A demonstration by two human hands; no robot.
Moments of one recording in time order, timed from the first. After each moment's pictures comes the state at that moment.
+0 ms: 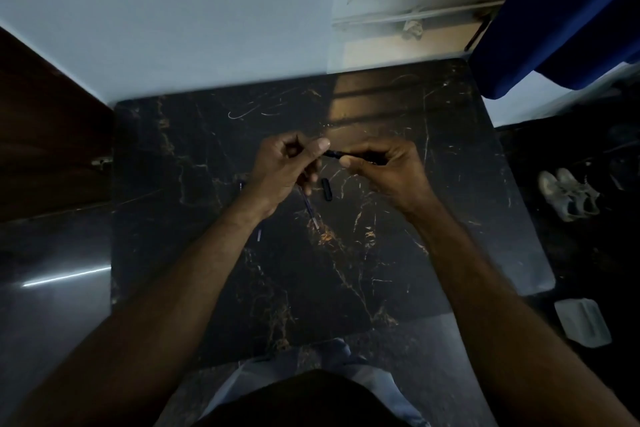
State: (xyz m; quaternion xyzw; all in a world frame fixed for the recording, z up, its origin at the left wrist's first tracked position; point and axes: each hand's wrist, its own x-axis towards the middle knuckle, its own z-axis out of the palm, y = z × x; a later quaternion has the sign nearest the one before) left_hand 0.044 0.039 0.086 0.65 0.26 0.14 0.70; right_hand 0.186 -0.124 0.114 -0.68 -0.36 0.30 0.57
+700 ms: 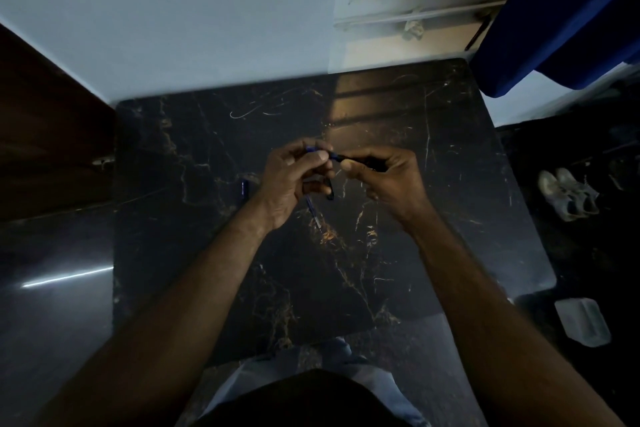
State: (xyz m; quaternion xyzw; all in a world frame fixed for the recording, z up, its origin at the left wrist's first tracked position) left_hand 0.039 0.026 0.077 0.50 0.24 0.13 0.82; right_hand 0.170 -0.127 0.105 -0.67 -0.30 0.32 0.60
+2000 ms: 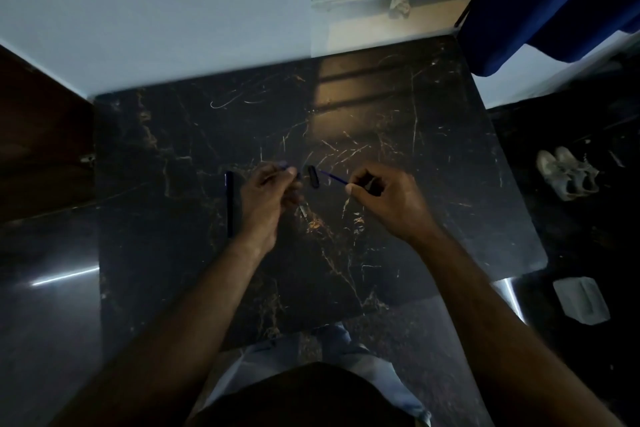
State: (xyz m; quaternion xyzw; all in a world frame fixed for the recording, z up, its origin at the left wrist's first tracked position) left_hand 0.021 -0.017 0.024 0.43 0.48 0.20 0.74; right_hand 0.174 -0.188 0.073 -0.79 -0.36 0.28 0.41
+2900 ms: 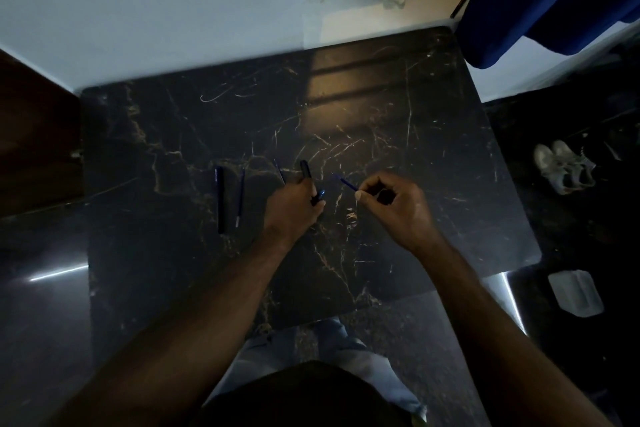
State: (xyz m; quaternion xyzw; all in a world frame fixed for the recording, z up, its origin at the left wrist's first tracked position) left_hand 0.047 -0.043 -0.027 0.91 0.32 -0.05 0.25; right_hand 0.175 -0.220 0.051 -0.79 -0.31 0.29 0.45
